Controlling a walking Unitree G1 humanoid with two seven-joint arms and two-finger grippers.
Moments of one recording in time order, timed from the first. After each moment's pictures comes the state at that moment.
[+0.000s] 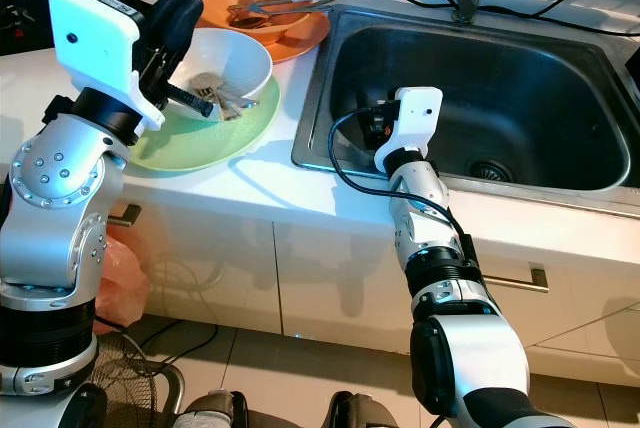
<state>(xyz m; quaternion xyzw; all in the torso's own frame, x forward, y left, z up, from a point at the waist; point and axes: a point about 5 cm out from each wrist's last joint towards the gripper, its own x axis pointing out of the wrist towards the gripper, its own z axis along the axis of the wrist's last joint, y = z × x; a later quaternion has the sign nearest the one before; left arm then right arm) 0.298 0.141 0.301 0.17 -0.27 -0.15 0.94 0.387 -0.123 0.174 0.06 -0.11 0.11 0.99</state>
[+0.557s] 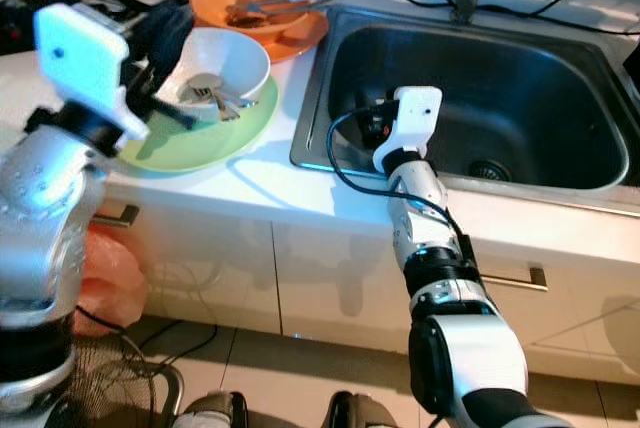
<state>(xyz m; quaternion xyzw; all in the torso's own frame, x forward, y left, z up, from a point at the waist) 0.284 0.159 0.289 0.21 -0.25 -0.15 0.93 0.387 -0.120 0.174 0.06 -0.11 0.12 0.98</state>
